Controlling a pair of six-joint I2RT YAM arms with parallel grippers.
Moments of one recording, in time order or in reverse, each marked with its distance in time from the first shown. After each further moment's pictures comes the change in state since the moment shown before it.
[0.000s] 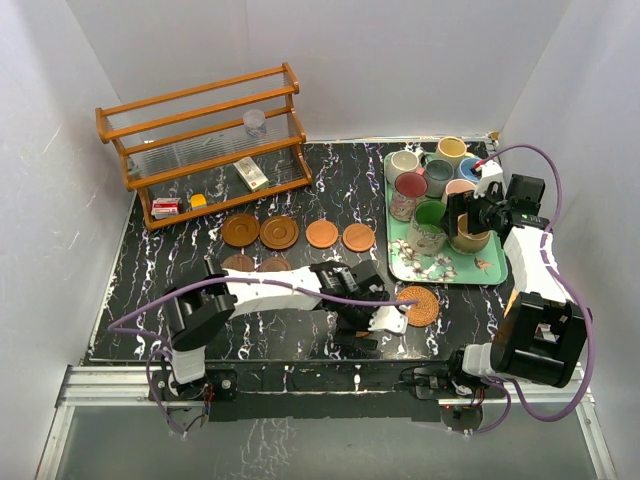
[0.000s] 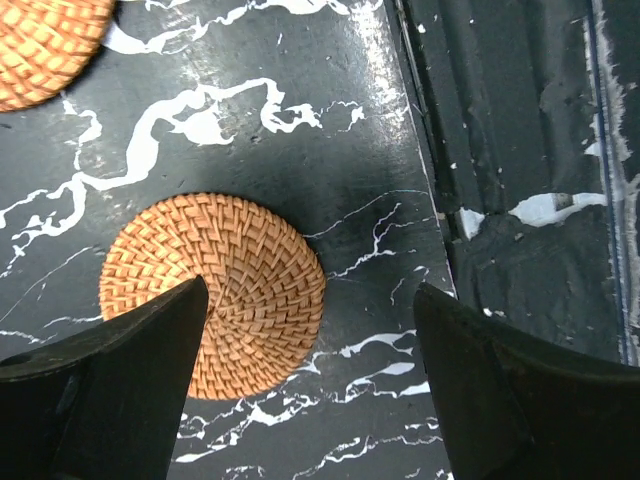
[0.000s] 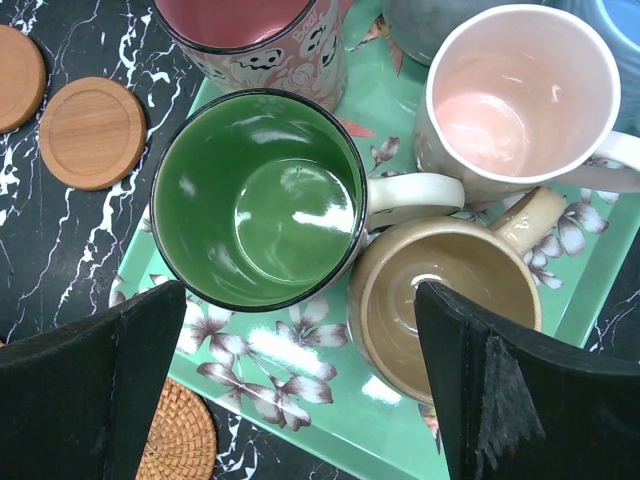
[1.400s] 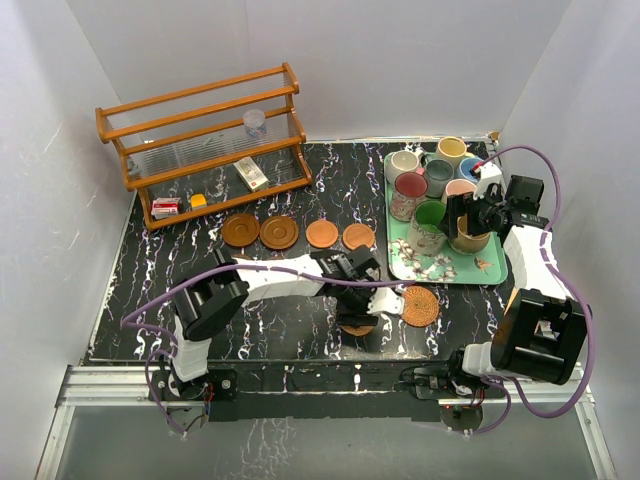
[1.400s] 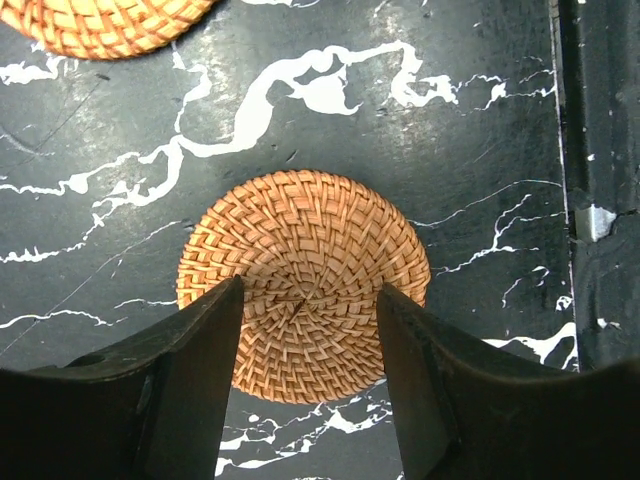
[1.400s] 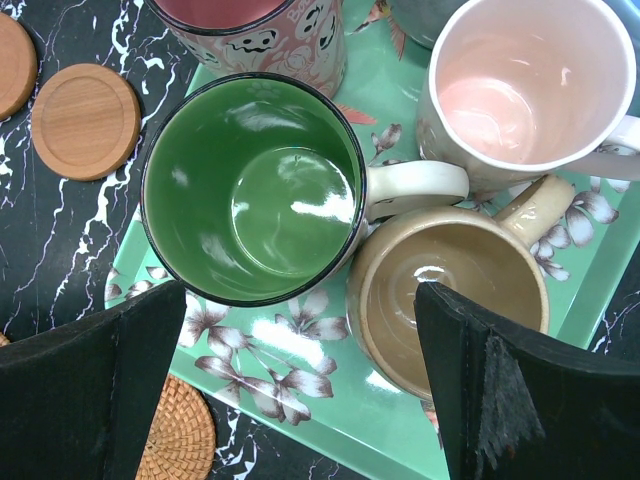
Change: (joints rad) left arm 0.080 0.097 0.033 0.045 -0.019 0.048; right arm -0.003 0.016 0.000 -0.016 0.006 -0.010
